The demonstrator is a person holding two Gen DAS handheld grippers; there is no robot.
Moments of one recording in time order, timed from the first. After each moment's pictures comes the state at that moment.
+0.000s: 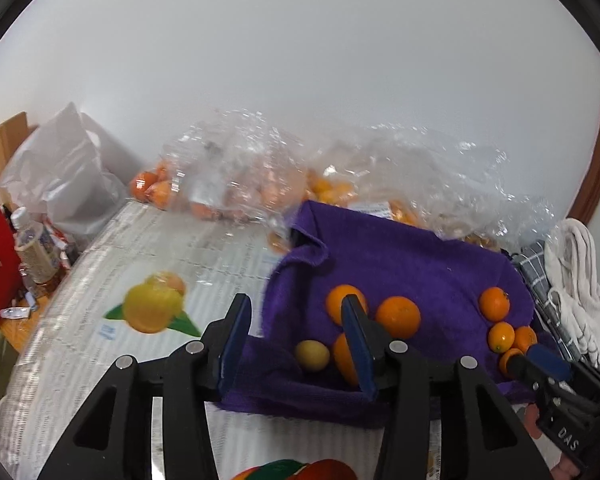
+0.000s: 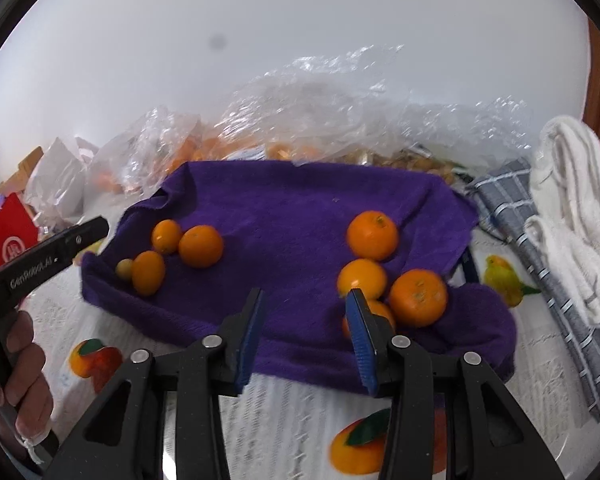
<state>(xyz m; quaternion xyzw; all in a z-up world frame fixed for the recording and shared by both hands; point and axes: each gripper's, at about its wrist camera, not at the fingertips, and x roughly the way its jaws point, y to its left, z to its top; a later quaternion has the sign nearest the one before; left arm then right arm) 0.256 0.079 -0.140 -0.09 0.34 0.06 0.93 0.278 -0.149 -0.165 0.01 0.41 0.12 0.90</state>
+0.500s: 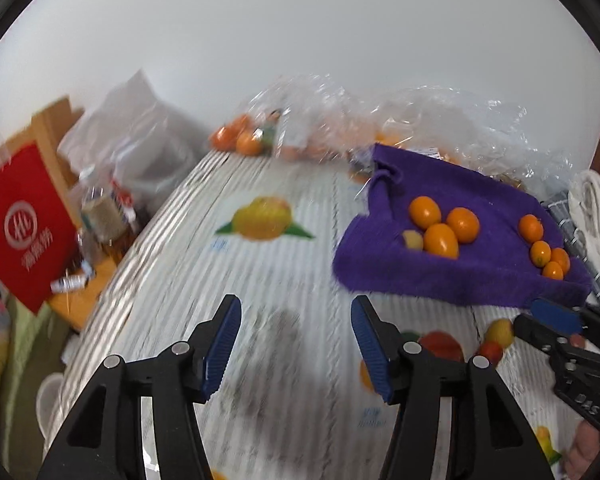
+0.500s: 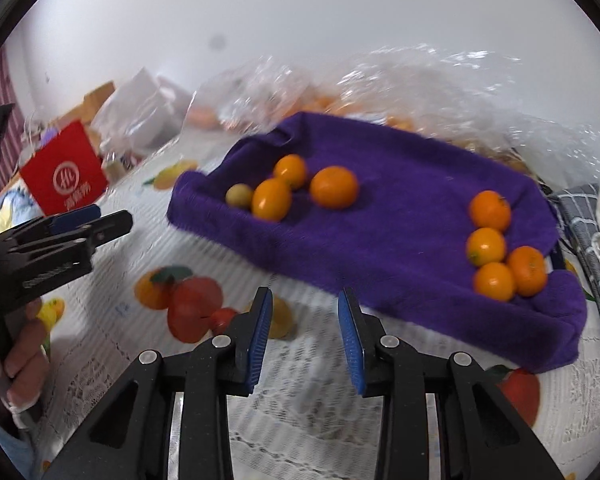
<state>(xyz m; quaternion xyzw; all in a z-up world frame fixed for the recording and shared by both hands) 0.175 0.128 -0.159 -0.06 0.39 0.10 0.91 0.229 -0.077 -0.184 -0.06 0.42 0.23 0.87</state>
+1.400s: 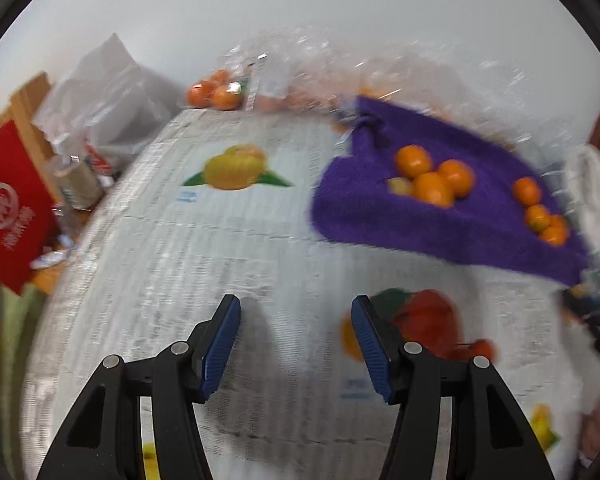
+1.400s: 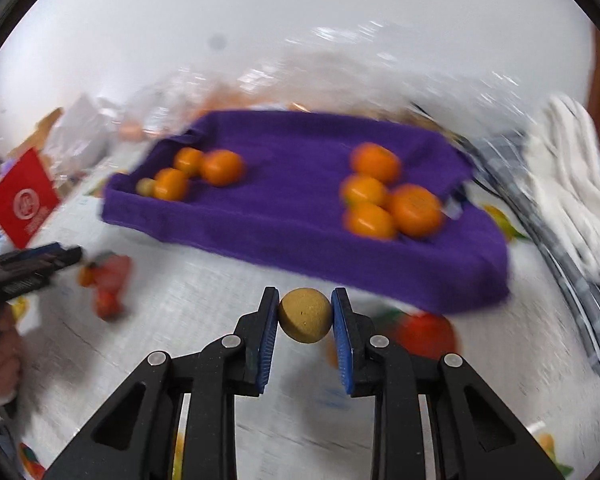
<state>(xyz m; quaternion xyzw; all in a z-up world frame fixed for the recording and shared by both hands) 0.180 0.114 -0.181 -0.08 0.44 0.05 0.89 0.217 -0.171 -0.193 -0.02 0.44 0.12 0.89</state>
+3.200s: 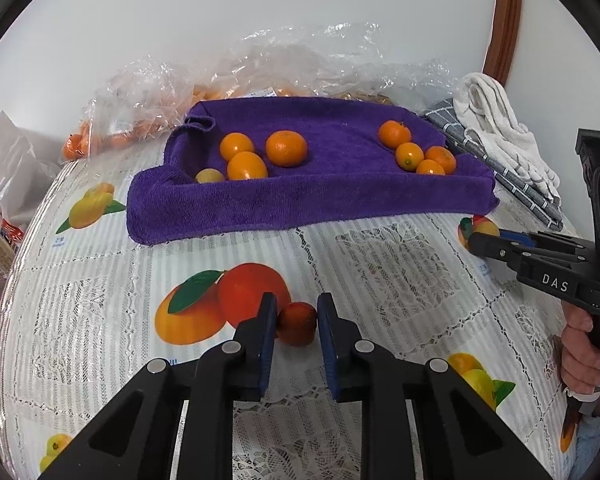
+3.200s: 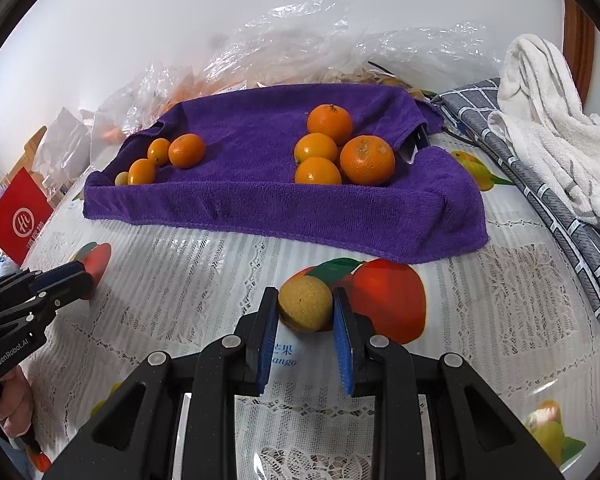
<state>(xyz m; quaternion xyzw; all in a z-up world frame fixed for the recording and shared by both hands) 0.166 0.023 -0.180 0.02 0.43 -0.10 0.90 0.210 -0.198 -0.204 0.02 0.46 0.11 0.88</state>
